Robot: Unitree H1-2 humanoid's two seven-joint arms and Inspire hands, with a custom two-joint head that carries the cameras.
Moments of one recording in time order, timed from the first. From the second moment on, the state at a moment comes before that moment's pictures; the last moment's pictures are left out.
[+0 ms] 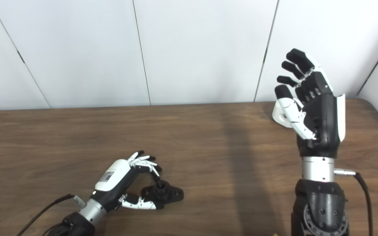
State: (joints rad) left arm -0.16 0.30 -0.34 0.03 0.62 -0.23 -0.07; right arm -0.20 -0.09 -0.18 -0.52 -0.03 0.05 -0.11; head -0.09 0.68
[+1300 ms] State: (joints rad) left arm -0.14 0.28 -0.32 0.06 0.65 -0.28 0.00; right arm -0.19 -0.30 -0.31 -0.20 -0.23 0.00 -0.15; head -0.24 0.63
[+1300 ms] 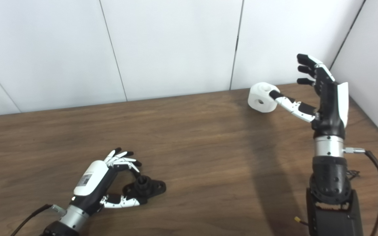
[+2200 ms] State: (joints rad) left arm -0.15 0.28 -0.31 0.10 0.65 -0.32 0.01; right arm -0.33 -0.45 -0.23 0.19 -0.28 0.00 -0.12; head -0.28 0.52
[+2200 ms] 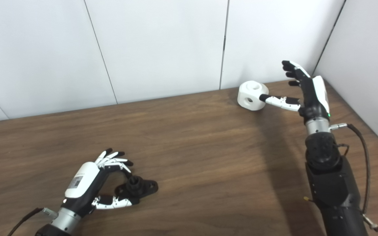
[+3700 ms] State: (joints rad) left arm -0.16 0.28 -0.31 0.13 0.66 -0.38 0.04; right arm -0.51 -0.50 -0.07 0.59 -0.30 -0.05 -0.12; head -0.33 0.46
